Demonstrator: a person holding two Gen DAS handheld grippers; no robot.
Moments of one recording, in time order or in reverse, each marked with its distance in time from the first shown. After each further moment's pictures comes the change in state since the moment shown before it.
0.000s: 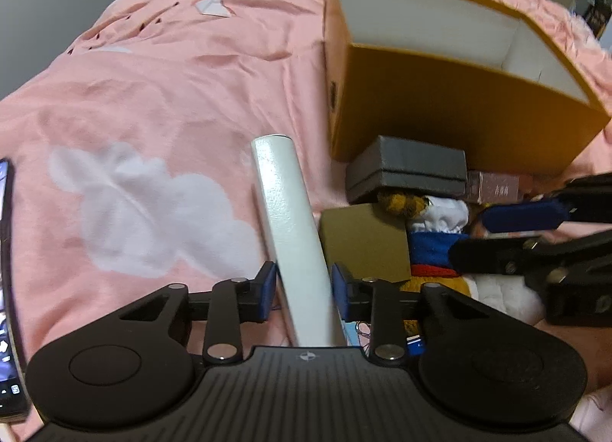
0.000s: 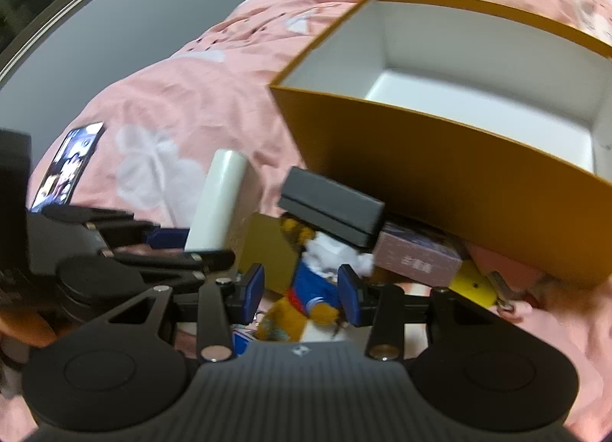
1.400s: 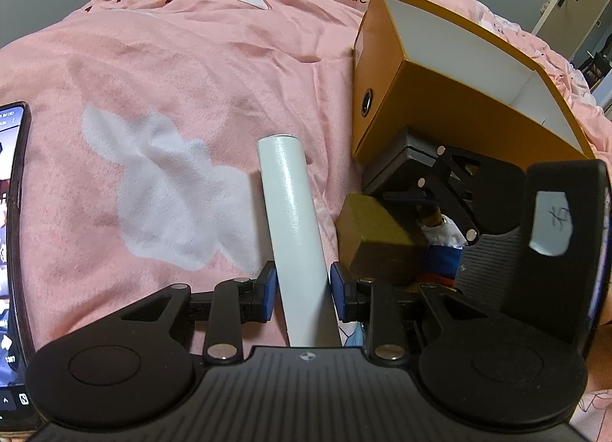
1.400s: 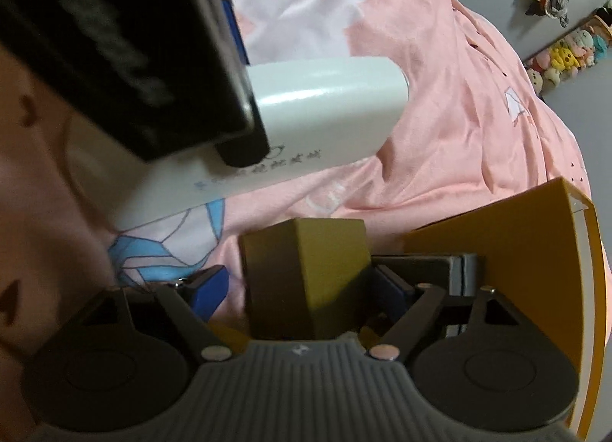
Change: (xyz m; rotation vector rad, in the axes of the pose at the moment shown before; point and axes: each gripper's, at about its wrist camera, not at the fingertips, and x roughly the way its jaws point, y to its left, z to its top) left arm 0.003 0.047 -0.003 -0.130 -0.019 -0.115; right arm 0.129 0.080 -0.015 -1.060 0.147 -0.265
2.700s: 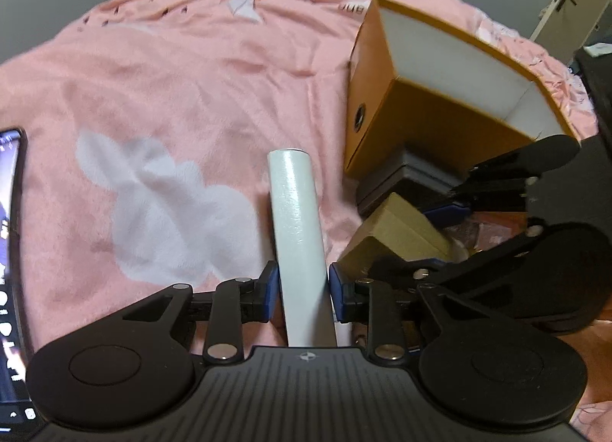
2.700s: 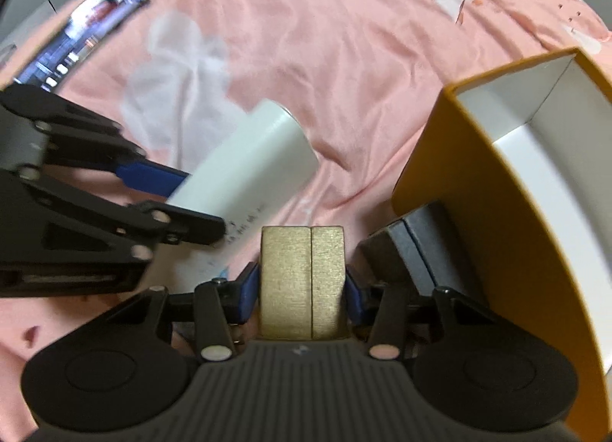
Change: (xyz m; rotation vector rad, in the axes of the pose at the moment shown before) left arm -0.007 -0.010 0.010 0.006 -0.036 0.002; right arm -0.050 -0.101 0.005 0.563 -0.043 0.317
